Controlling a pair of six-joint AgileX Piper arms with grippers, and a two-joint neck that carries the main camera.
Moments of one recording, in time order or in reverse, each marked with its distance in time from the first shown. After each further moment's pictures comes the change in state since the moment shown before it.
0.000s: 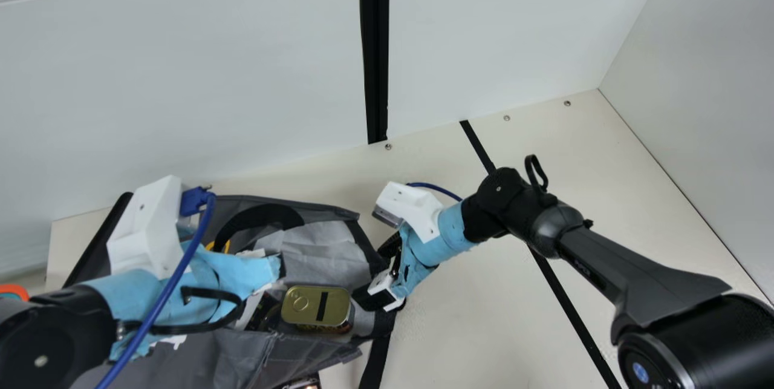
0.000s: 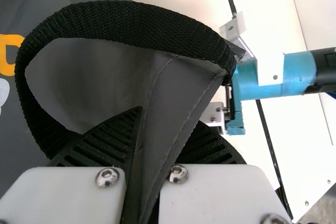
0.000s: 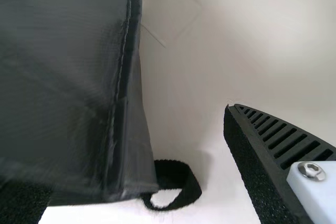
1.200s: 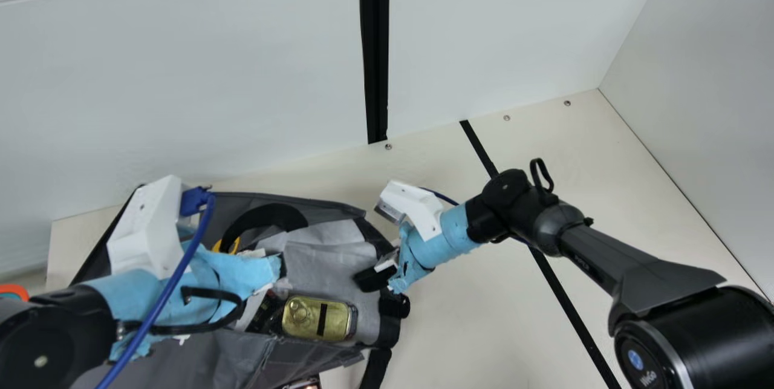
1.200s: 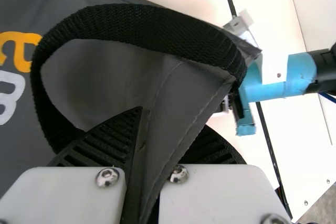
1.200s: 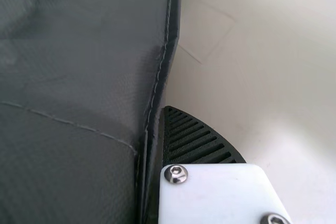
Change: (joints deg) left arm 0.0 0.0 0.0 0.0 0.0 0.0; right arm -3.3 0.2 1.6 9.2 7.4 0.3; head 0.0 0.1
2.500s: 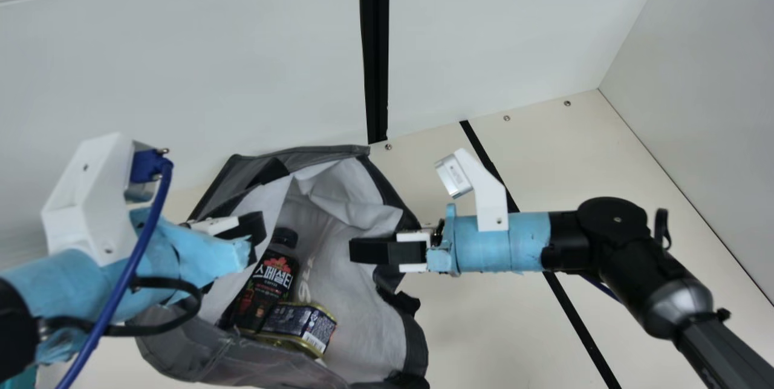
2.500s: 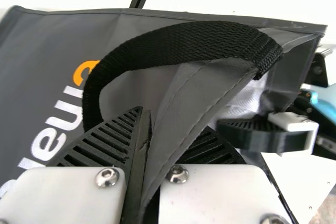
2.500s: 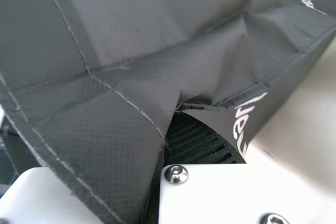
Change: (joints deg) left arm 1.8 -2.7 -9.1 -0.8 2.2 8.7; right arm -6.4 -26.7 11.5 22.5 8.1 16.7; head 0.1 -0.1
